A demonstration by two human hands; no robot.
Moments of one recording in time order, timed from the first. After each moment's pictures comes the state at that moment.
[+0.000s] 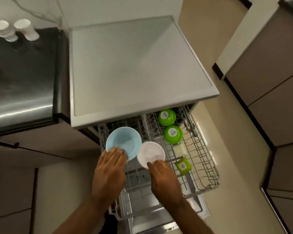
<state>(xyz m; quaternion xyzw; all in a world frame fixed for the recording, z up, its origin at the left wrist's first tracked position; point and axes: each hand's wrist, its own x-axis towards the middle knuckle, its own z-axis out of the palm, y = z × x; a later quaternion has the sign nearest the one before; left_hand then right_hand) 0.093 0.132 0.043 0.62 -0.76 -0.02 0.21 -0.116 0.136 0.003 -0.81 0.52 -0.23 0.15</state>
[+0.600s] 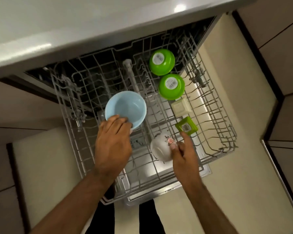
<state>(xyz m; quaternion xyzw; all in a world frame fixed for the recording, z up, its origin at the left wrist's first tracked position) 0.045 0.116 -0.102 0.63 -0.75 -0.12 0.17 -0.169 0.166 -0.115 -0.39 0.75 -0.29 0.46</state>
